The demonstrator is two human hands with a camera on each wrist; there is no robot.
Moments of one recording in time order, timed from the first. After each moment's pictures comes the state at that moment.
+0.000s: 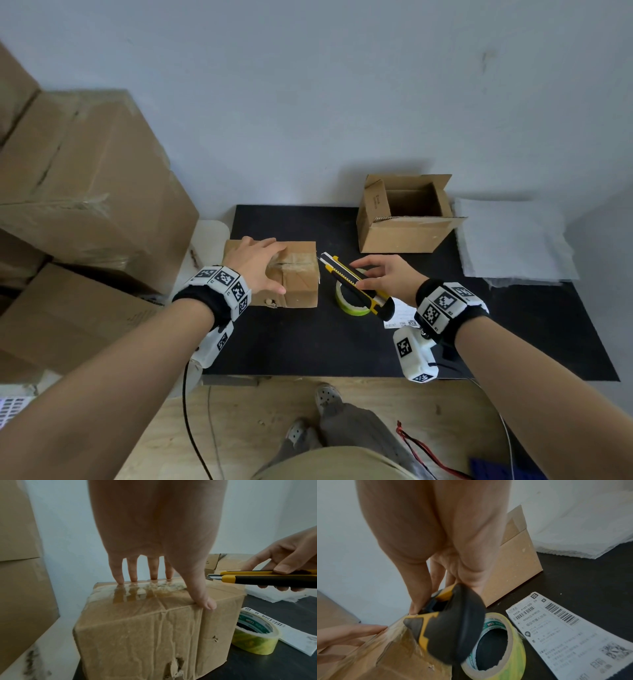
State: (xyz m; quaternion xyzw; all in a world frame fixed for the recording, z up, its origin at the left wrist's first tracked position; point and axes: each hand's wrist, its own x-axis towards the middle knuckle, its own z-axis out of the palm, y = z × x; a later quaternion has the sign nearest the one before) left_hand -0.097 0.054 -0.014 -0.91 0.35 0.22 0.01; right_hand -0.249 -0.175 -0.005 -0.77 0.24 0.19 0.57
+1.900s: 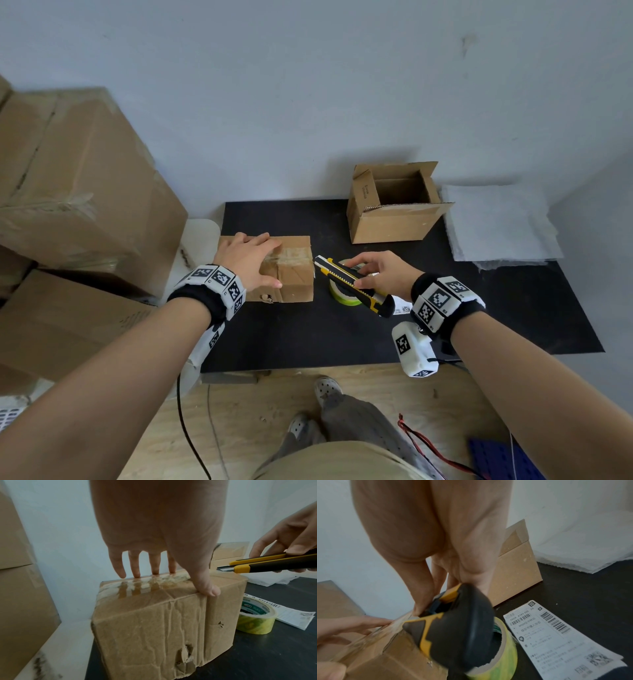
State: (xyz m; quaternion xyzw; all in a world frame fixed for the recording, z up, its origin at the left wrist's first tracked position) left_hand -0.099 0.055 -0.016 -0.90 0.39 0.17 0.07; right_hand -0.262 -0.165 0.005 -0.80 0.24 0.22 0.51
